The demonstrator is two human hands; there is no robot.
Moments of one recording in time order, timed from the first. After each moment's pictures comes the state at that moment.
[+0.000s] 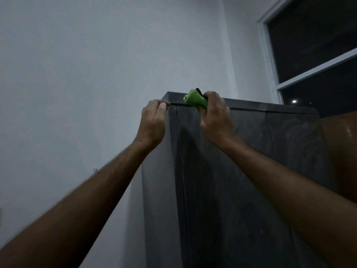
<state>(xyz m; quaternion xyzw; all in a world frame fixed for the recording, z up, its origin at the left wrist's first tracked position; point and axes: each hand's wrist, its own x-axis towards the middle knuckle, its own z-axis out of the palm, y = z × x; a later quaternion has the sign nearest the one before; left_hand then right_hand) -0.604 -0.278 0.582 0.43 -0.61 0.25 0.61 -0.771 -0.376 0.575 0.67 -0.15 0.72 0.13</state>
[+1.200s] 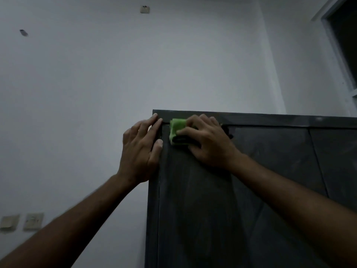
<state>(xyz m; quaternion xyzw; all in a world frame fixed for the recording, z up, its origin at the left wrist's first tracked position) -0.611 -0.319 0.568 0.54 -0.46 0.61 0.35 -0.777 -0.486 0.608 0.74 0.13 0.59 0.30</state>
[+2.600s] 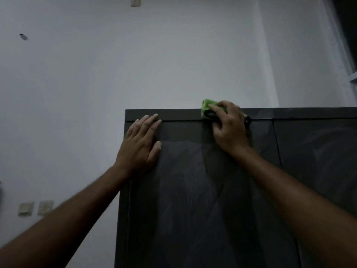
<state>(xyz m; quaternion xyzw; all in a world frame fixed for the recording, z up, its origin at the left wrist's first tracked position) -0.670 -0.355 0.569 0.59 -0.47 0.62 0.19 -0.854 -0.589 0.611 0.70 -0.03 0.71 0.08</state>
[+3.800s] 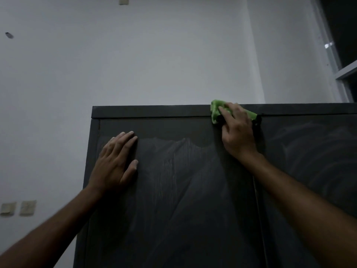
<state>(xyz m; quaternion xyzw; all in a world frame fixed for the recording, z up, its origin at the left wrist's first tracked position) -0.677 -0.390 0.512 0.59 -0.46 0.63 0.21 -0.915 -0.689 0.589 0.68 -0.05 0.72 0.12</state>
